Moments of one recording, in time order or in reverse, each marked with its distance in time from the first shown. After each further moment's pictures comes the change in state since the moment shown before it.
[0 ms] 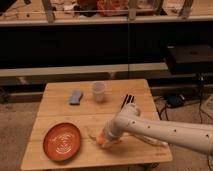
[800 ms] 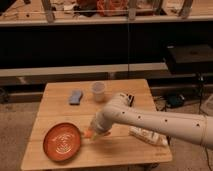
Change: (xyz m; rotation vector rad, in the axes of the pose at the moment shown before) arm -0.057 -0.019 -0.010 -0.011 -0.042 -0.097
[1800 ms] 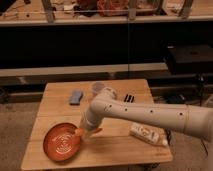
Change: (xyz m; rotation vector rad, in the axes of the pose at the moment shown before) arm -0.053 -0.018 0.007 -0.050 0.011 -0.089
